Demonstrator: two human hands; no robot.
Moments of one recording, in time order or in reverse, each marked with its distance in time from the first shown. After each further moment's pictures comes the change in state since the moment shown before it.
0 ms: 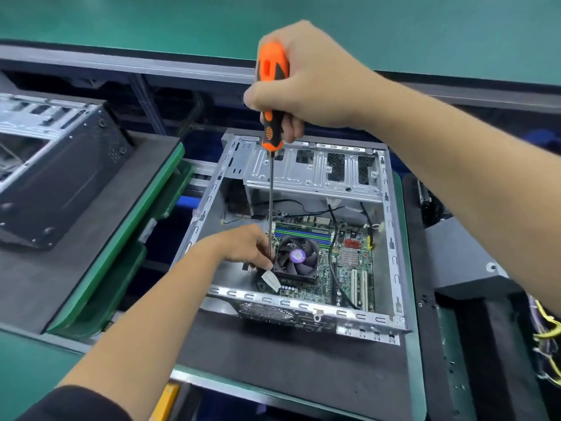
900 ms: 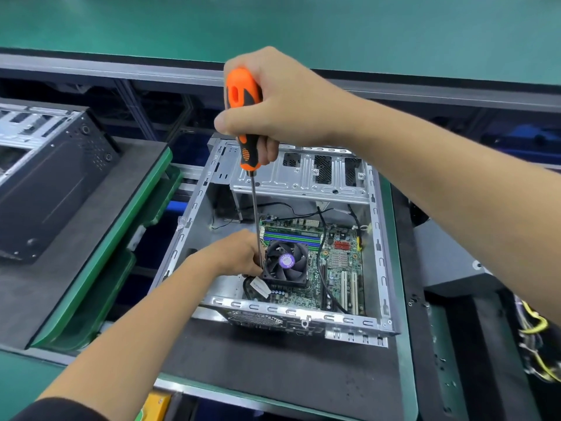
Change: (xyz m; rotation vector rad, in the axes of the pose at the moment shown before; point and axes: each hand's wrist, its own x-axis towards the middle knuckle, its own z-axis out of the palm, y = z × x) left_hand -0.003 0.014 0.013 0.334 0.151 0.179; right_hand -0.007 0.000 0.004 0.096 -0.091 0.019
